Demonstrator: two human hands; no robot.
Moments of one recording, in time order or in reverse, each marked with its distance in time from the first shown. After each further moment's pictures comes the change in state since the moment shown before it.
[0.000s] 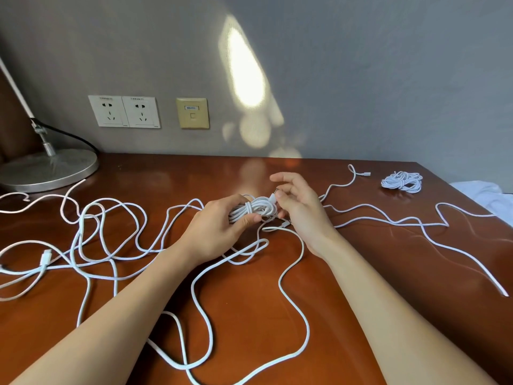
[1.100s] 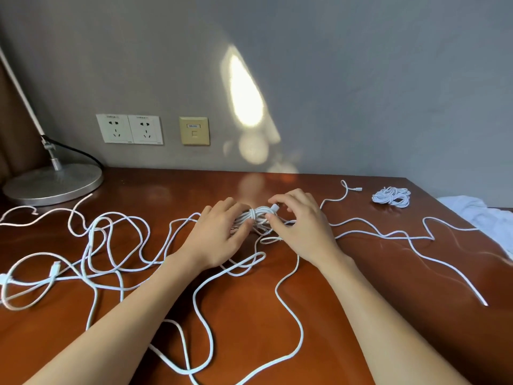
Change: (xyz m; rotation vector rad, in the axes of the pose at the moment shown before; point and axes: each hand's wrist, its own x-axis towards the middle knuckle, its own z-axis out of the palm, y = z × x) left_hand 0.005 0.007 -0.004 0.335 0.038 0.124; right_hand 0.003 0.013 -0.020 -0.784 0.122 -0.429
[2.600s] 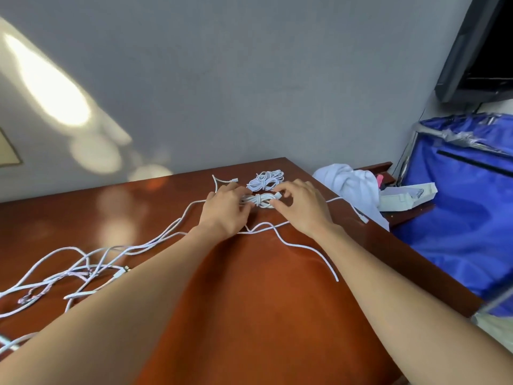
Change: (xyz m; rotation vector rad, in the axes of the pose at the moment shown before) left_hand 0.189 0.191 0.192 -0.079 -0.178 0.100; right_hand -0.041 0.237 -0.157 -0.371 -0.016 0.455
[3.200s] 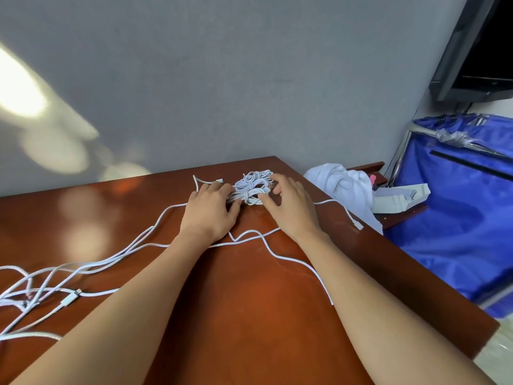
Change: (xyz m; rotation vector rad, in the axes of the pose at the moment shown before) left_hand 0.026 -0.015 0.033 0.082 0.097 -0.015; right_hand 0.023 0.021 0.032 0.054 0.097 0.058
